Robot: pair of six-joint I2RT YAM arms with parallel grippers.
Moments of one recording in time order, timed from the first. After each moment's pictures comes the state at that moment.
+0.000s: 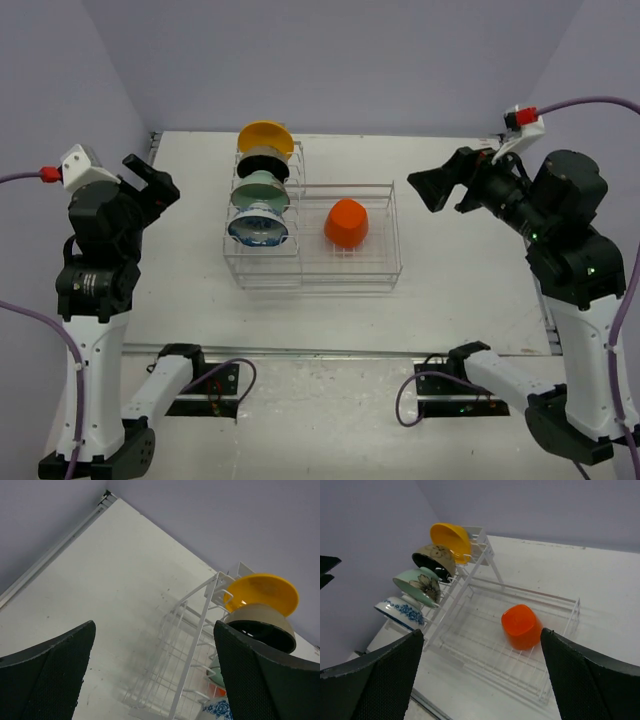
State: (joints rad) left arm -0.03 0.85 1.35 -0.77 -0.31 -0.58; right arm 0.26 1.00 1.66 -0.82 -0.27 0.32
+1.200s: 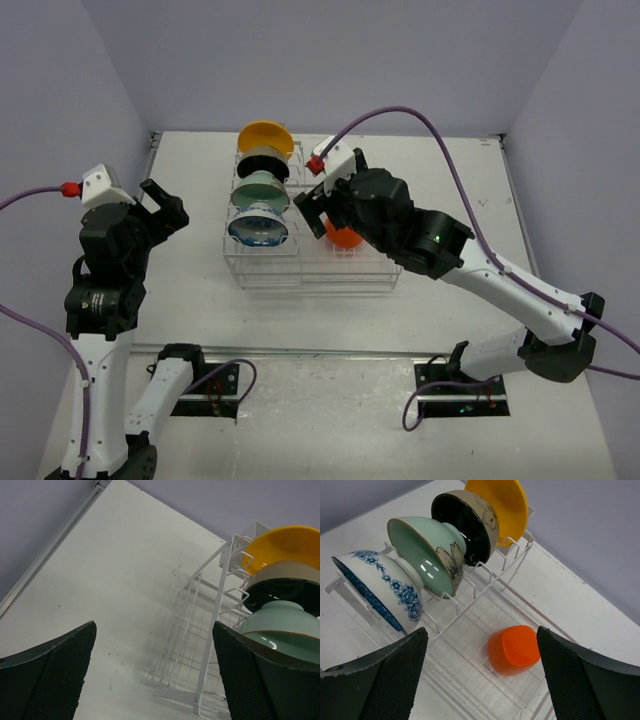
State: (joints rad) left arm -0.03 0.73 1.19 -0.78 -0.23 -0.47; right arm 1.03 1.36 1.61 -0.53 0.39 -0.07
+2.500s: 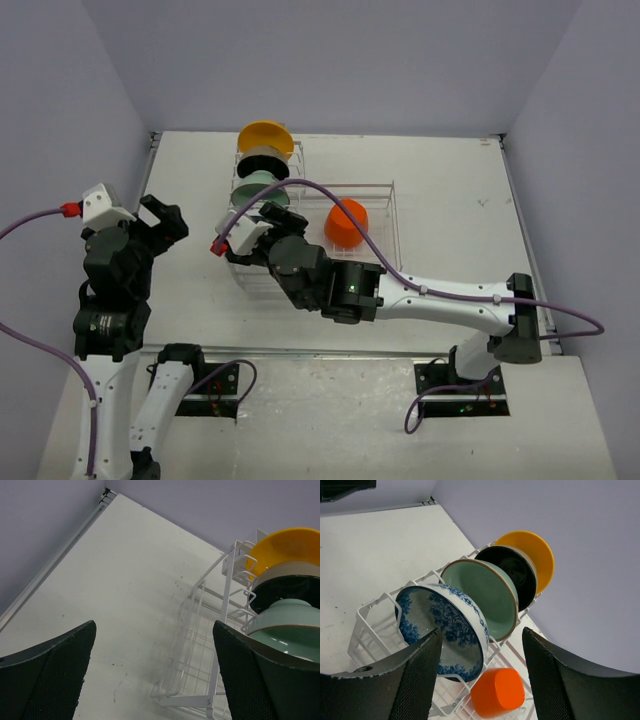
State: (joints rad) left arm -0.03 0.60 1.03 -0.66 -0.26 -0.43; right arm 1.39 1.59 1.55 -0.09 0.80 -0.50
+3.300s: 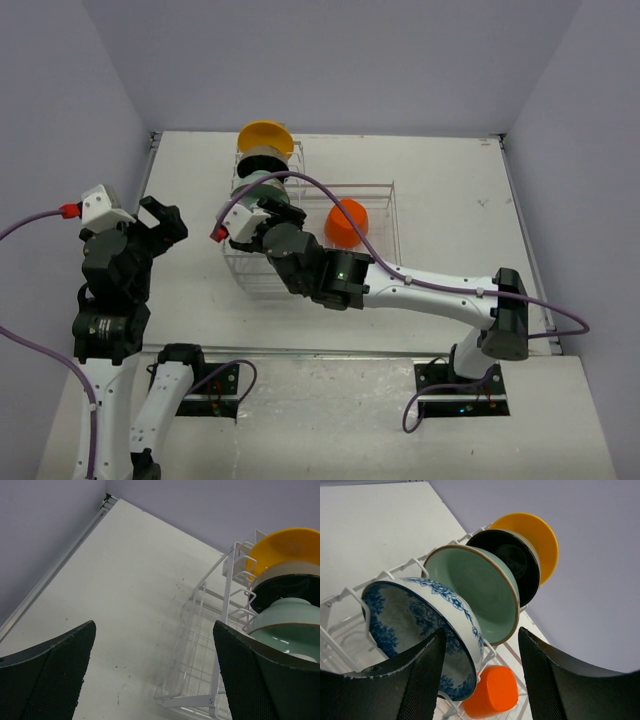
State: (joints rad) left arm -0.03 0.58 1.03 -0.65 -0.26 -0.41; right arm 1.32 1.65 1.55 -0.07 0.77 -0.53
